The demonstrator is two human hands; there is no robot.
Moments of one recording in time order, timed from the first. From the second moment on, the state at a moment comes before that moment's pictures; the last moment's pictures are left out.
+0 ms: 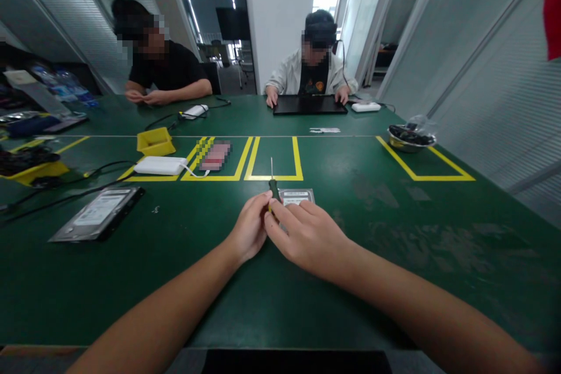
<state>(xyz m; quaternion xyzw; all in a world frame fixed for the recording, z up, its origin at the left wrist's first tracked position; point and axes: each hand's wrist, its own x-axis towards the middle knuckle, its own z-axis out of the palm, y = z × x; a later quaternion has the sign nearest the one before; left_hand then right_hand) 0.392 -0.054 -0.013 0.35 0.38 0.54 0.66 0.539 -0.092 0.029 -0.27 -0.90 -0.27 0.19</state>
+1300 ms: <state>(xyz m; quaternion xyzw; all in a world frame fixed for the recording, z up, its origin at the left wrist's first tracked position) 0.340 -0.006 -0.027 0.72 0.68 0.10 0.06 0.510 -0.032 0.006 -0.61 -0.79 0.03 -0.06</state>
